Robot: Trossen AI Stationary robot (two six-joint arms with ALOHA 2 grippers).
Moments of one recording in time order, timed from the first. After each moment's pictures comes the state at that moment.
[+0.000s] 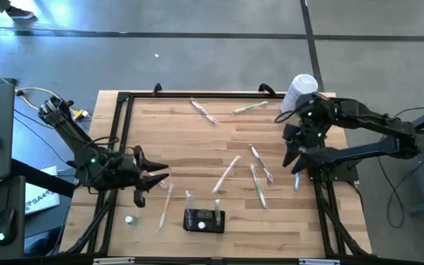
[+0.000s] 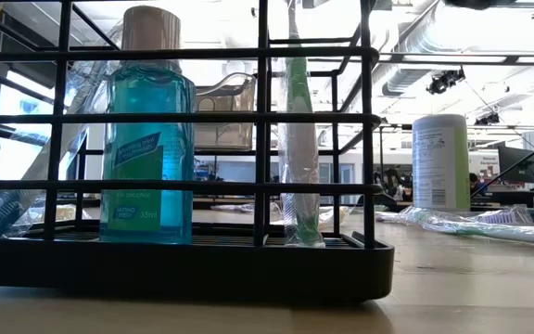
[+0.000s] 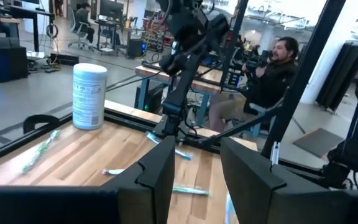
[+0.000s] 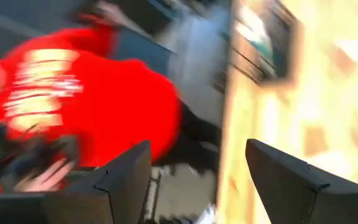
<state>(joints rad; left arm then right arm) -0.82 0.92 0.77 0.22 -1.03 -0.23 -0.20 0.99 1.22 -1.08 -0.92 0.32</state>
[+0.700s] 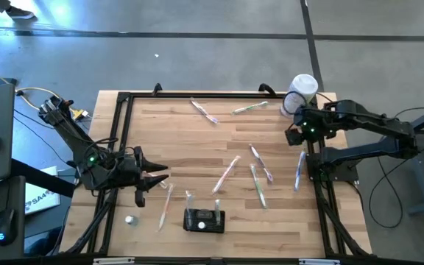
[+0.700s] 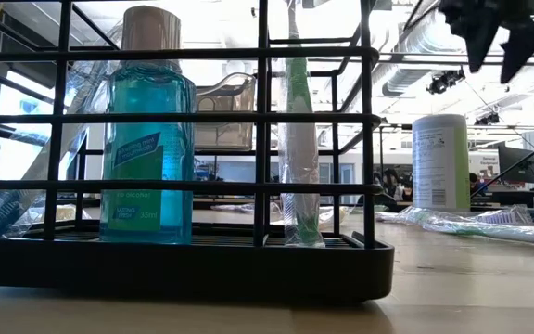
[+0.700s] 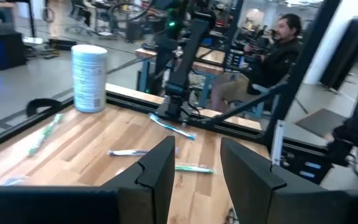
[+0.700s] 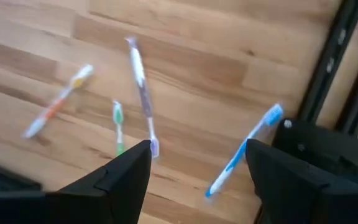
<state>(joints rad) -0.82 0.91 0.77 0.08 -1.01 -0.33 -0.20 0.99 1.17 -1.49 0.06 1.13</state>
